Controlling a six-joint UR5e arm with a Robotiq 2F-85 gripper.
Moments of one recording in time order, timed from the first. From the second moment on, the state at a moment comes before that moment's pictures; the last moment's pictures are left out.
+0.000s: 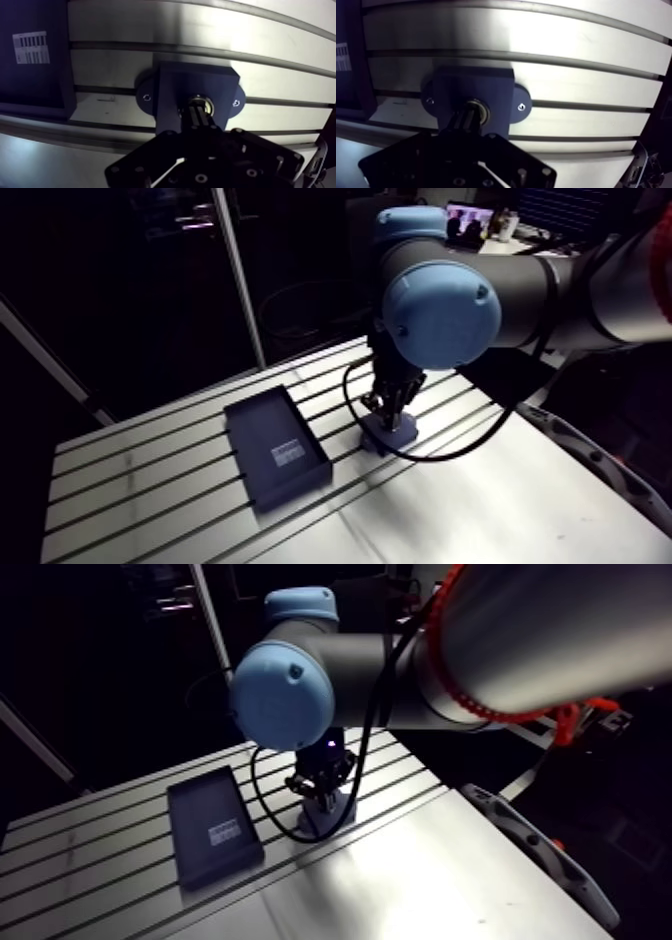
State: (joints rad) arm -0.54 -1.26 2.02 -2.22 -1.64 -2.19
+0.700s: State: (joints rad) arm -0.54 -1.26 2.02 -2.22 -1.64 -2.19
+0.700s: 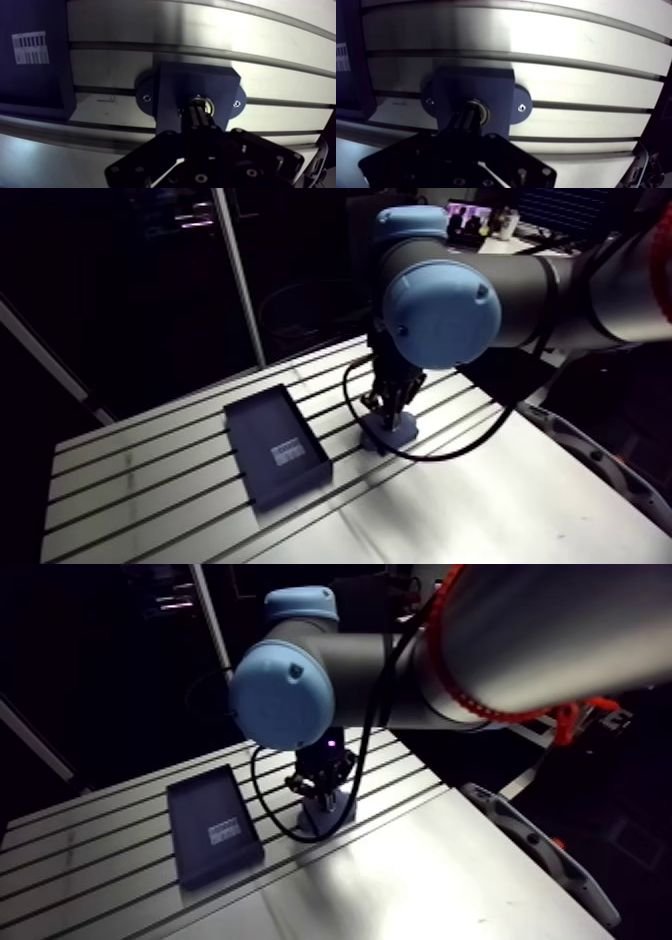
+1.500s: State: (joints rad) arm -0.54 -1.25 2.02 -2.22 -1.64 -2.19
